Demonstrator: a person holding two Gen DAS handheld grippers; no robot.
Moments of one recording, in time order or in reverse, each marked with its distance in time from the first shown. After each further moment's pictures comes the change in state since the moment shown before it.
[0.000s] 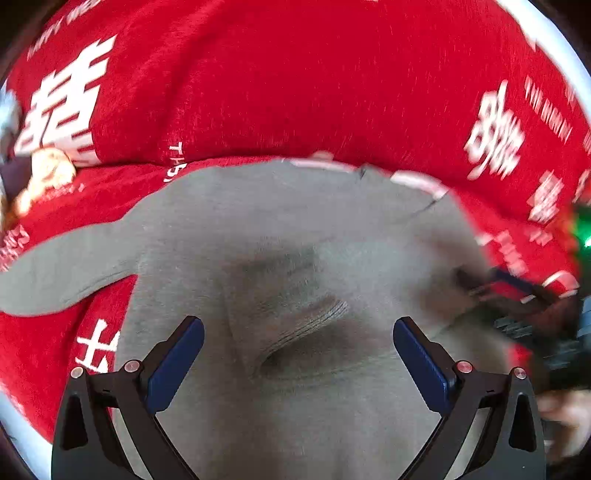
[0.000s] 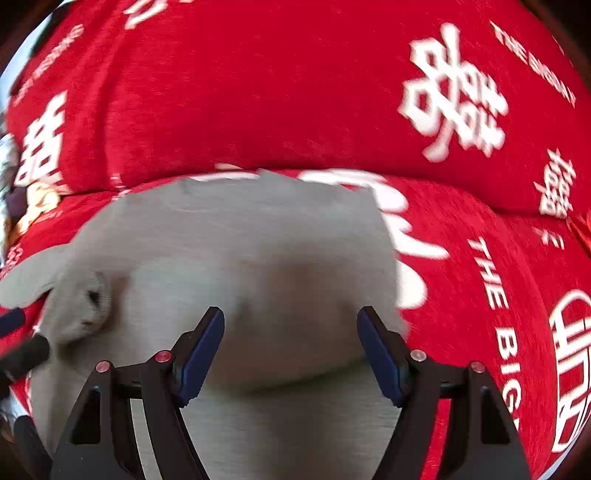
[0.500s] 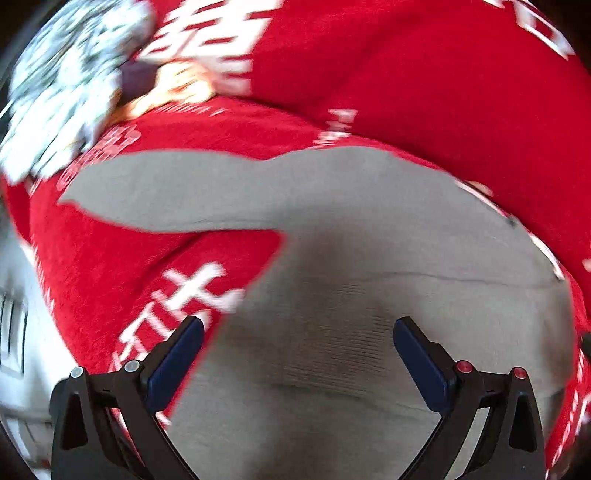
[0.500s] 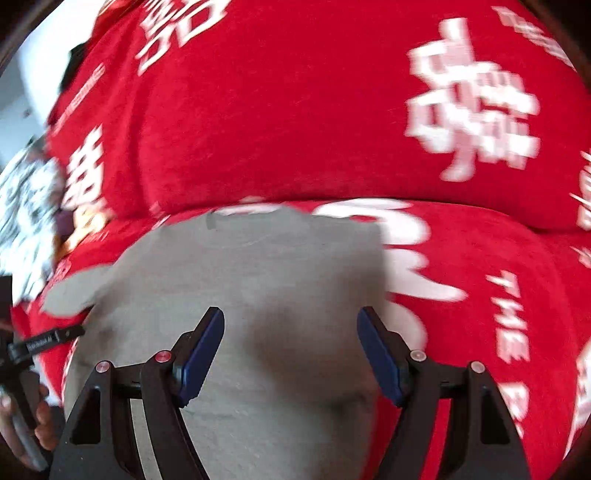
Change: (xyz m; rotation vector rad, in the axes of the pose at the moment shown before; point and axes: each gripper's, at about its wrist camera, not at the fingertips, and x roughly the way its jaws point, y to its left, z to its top) left arm 0.001 0.071 -0.001 -0.392 0.056 0.263; right arm 0.023 -0.026 0.037 -0.117 -0.029 0.268
